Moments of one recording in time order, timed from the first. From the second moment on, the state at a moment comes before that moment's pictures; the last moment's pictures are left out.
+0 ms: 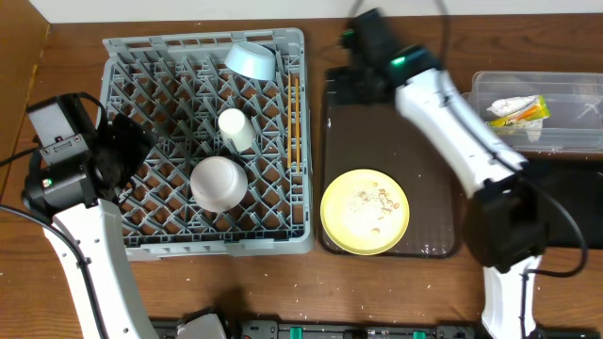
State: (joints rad) left arm 0.43 1.27 1.36 -1.08 0.00 -0.60; right arm 0.45 2.13 1.96 -0.89 -0.16 0.34
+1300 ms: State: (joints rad) left arm 0.43 1.27 1.36 -1.08 0.00 -0.60; right arm 0.36 2.11 1.51 -0.96 -0.28 0.02
